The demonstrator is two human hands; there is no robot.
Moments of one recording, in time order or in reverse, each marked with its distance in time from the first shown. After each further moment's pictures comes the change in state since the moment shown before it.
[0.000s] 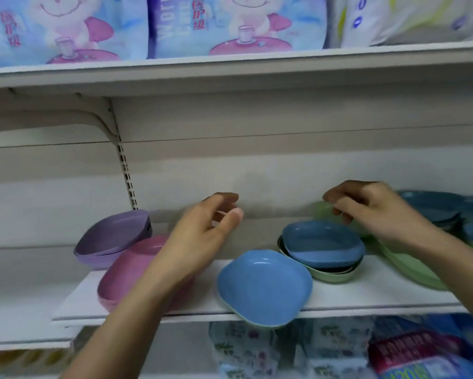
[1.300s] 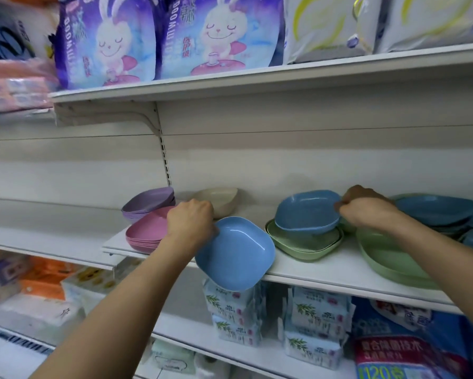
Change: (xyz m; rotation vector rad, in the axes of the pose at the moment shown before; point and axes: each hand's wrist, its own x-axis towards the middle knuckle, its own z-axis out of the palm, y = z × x) left_hand -0.022 0.040 0.051 1.105 0.064 -0.458; right_hand 0.026 0.063 -0.035 -0.566 -0.229 0.218
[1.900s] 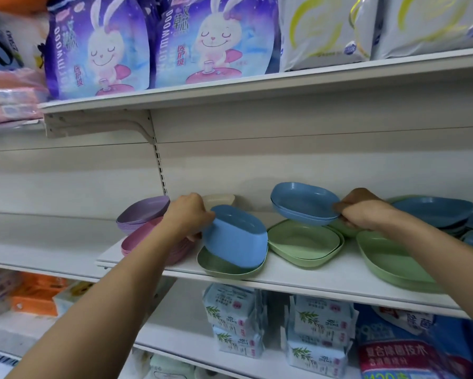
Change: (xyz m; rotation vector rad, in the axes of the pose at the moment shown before) left_hand 0.033 -0.018 -0.011 -0.466 -0.174 -0.032; right_hand -0.004 -0.004 -0.005 0.356 -0.074 0.076
